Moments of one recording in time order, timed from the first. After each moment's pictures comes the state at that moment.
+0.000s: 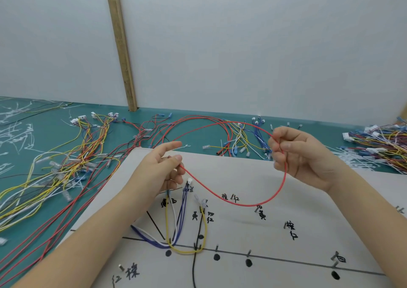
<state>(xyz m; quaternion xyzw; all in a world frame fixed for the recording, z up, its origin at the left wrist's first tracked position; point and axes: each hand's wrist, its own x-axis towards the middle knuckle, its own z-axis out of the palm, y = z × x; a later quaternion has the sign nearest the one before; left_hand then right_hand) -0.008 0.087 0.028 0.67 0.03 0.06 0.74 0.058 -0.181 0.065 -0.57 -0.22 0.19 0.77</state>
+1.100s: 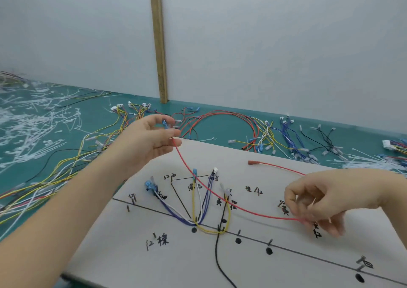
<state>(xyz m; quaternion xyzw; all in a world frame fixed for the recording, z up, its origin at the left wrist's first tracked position) -0.037 0.143 0.067 0.65 0.06 0.12 0.75 0.028 -0.179 0.084 -0.79 -0.27 0.49 0.24</state>
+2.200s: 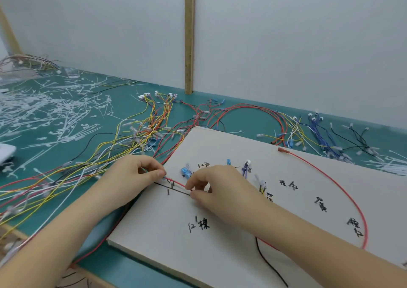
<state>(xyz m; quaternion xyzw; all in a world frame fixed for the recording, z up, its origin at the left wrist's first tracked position) -0.114 0.199 0.013 0.91 0.11 0.14 0.37 -0.056 0.011 0.034 -0.86 -0.43 0.08 0.24</state>
